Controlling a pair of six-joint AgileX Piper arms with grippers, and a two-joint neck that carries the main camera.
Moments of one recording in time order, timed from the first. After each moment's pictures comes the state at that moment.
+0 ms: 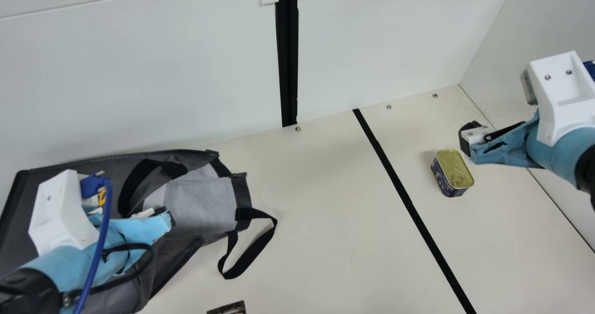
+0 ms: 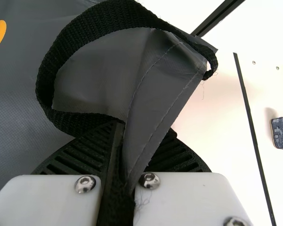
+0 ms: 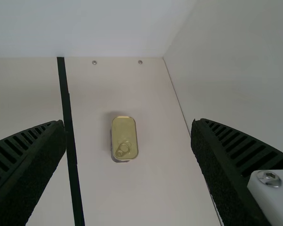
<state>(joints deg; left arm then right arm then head) -31.1 81.0 -72.7 -4.5 41.2 -31.1 -24.3 65.3 -78.6 -2.2 52.9 -17.9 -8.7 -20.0</state>
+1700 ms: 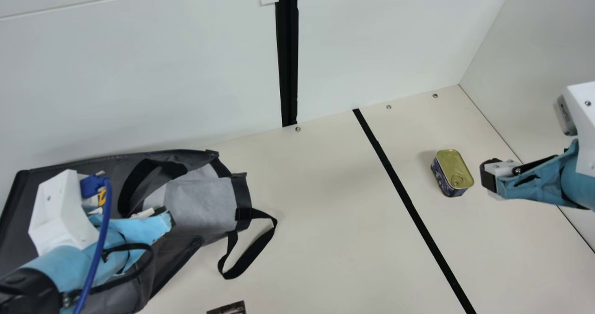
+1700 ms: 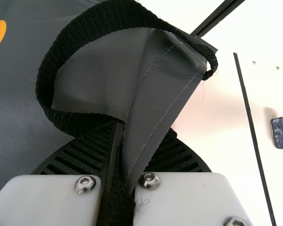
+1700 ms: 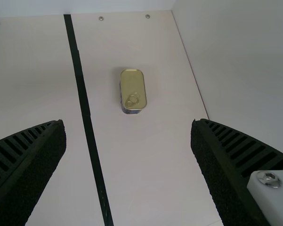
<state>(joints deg) -31.1 81.0 -72.7 -4.5 41.2 -31.1 -32.4 61.2 -81.9 4.5 69.9 -23.4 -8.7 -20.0</state>
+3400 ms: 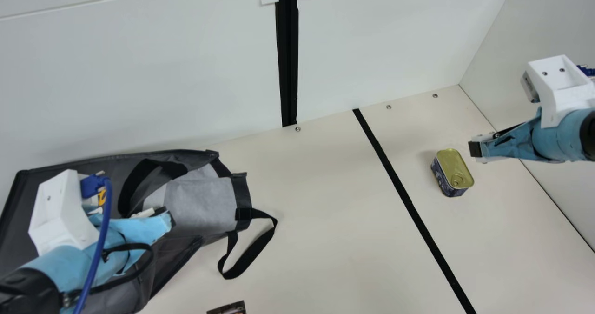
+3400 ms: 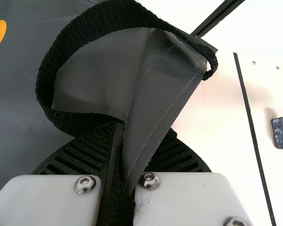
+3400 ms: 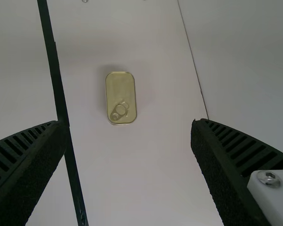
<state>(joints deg) -31.1 81.0 -72.7 -4.5 41.2 -31.1 -31.6 78.9 -86.4 1.8 63.8 -24.2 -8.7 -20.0</state>
